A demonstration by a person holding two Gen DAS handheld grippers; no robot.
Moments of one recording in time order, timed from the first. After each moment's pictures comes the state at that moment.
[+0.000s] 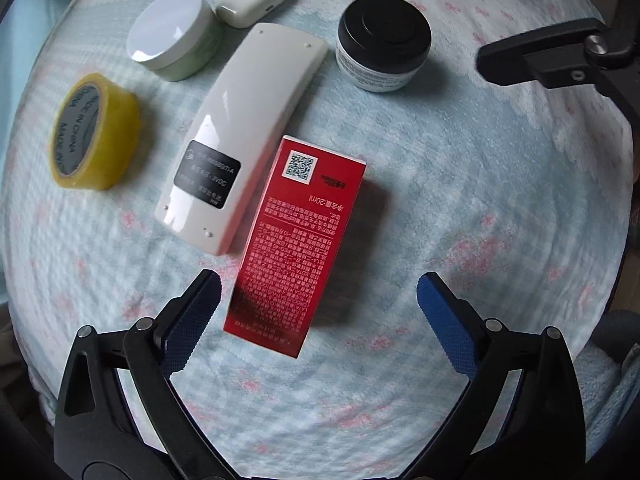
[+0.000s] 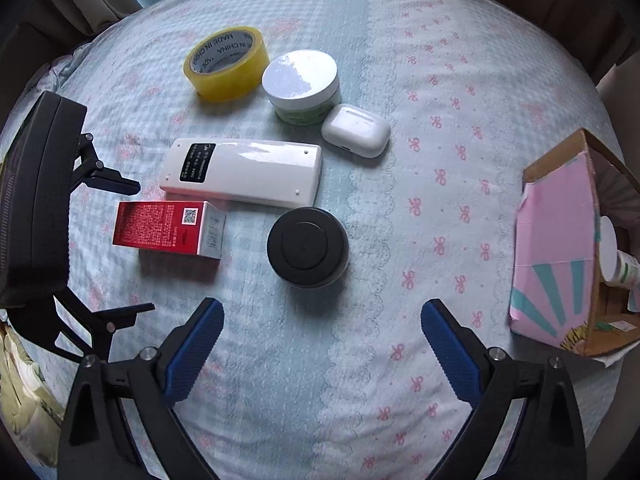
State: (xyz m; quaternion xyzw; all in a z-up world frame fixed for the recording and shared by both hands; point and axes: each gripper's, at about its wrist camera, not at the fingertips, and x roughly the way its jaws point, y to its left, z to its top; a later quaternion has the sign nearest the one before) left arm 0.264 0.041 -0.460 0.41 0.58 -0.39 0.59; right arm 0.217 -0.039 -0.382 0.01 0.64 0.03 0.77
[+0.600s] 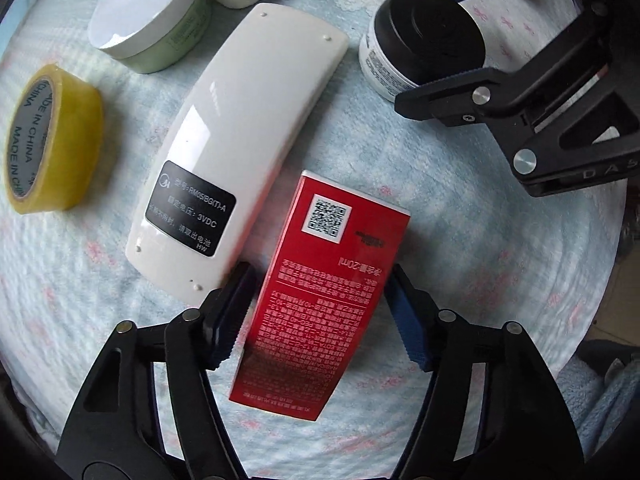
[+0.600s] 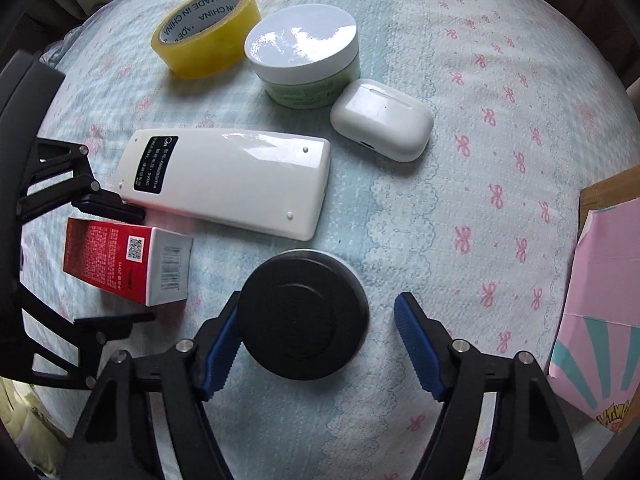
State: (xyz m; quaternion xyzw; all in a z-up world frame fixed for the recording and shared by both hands) left arm 0.305 0.017 -0.492 0.37 0.62 -0.40 0.56; right arm 0.257 -0.034 -0.438 -0.01 0.66 0.04 0.75
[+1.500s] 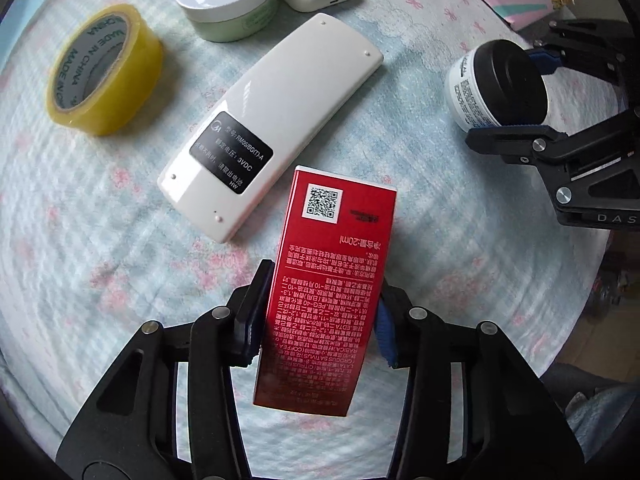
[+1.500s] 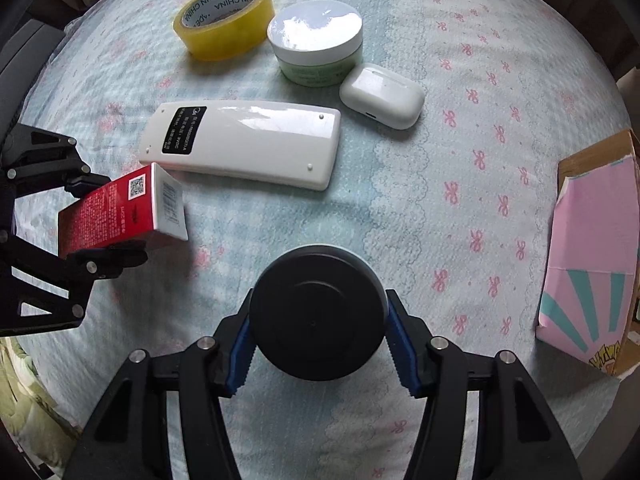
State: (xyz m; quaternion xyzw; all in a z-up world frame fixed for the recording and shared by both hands) left arm 0.295 0.039 -0.469 0.28 0.65 -0.35 0.62; right arm 0.228 -0.028 -0.411 0.00 0.68 0.03 0.73
